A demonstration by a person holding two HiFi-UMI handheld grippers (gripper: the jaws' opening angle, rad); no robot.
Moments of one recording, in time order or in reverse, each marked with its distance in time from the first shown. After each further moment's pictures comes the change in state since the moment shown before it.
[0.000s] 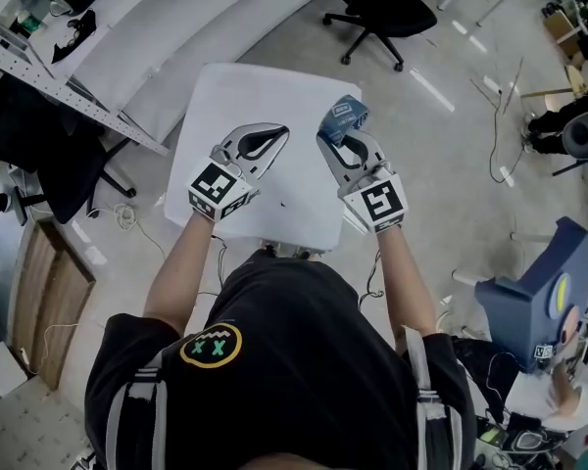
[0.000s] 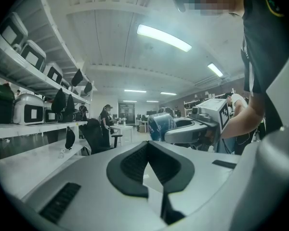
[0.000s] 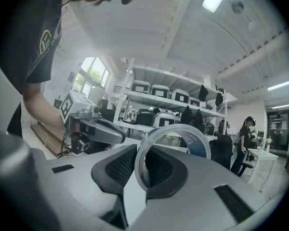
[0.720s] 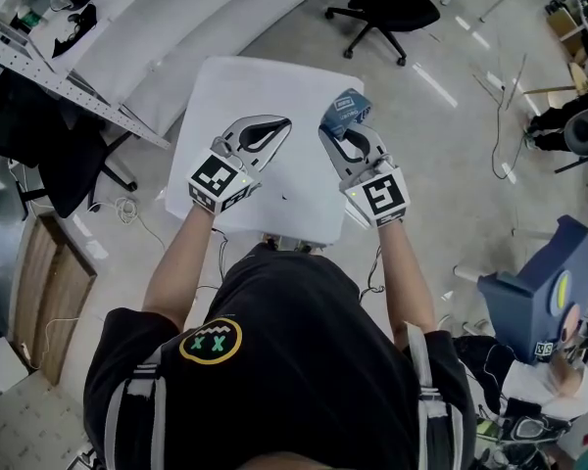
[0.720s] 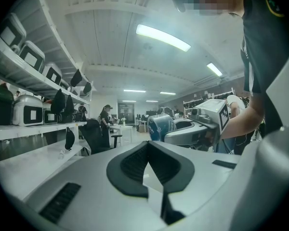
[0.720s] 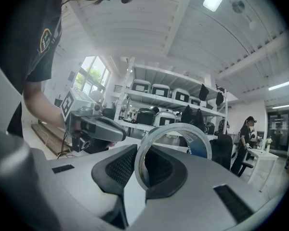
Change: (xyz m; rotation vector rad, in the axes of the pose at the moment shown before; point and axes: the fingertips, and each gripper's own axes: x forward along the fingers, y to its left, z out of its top) left arm 0.001 -0.003 0.002 0.012 0.002 -0.007; right arm -0.002 0.001 -0.004 -0.002 0.008 0.002
